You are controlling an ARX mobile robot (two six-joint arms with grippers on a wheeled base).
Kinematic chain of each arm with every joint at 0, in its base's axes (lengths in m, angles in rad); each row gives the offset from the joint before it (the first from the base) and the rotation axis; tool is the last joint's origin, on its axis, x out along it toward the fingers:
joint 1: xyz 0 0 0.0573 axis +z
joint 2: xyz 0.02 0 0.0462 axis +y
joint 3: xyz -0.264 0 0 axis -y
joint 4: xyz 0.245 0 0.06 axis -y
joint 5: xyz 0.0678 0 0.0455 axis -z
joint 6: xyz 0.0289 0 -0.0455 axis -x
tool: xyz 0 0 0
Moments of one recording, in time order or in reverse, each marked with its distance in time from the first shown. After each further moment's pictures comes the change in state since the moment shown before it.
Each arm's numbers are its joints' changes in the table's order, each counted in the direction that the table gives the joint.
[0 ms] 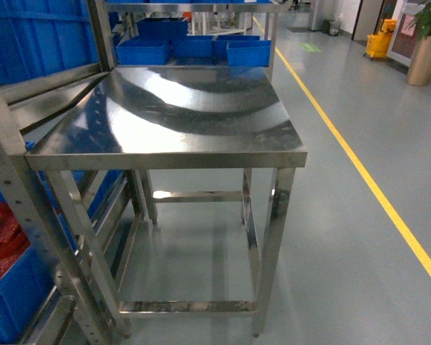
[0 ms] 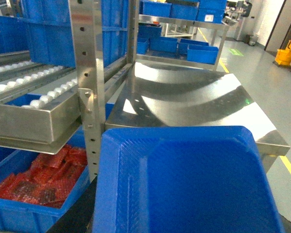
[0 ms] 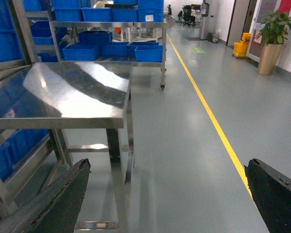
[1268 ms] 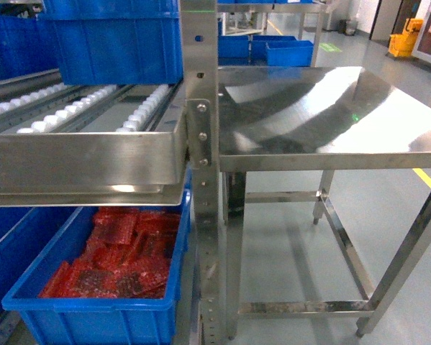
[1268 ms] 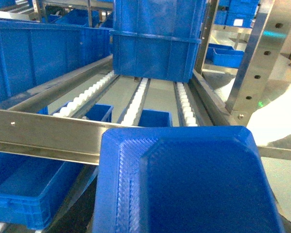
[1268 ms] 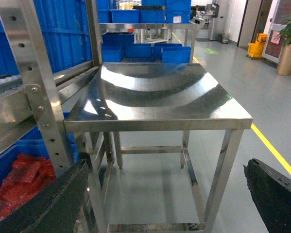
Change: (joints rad) left arm 0.000 -0.001 0.000 0.002 -0.001 0.000; right arm 0.000 0.000 0.000 0.003 0.000 0.000
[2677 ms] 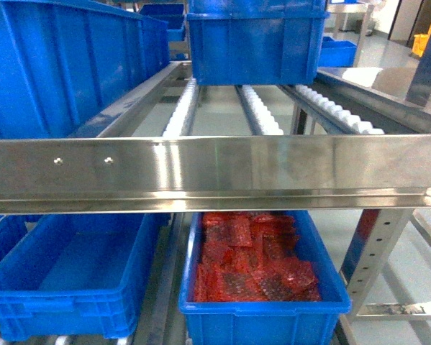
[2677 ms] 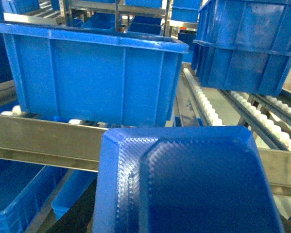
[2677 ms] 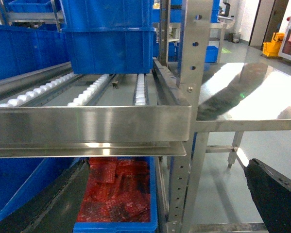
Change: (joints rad) left arm 0.000 0.000 0.000 0.002 0.000 0.000; right arm 0.000 0.000 0.000 -0.001 0.000 0.000
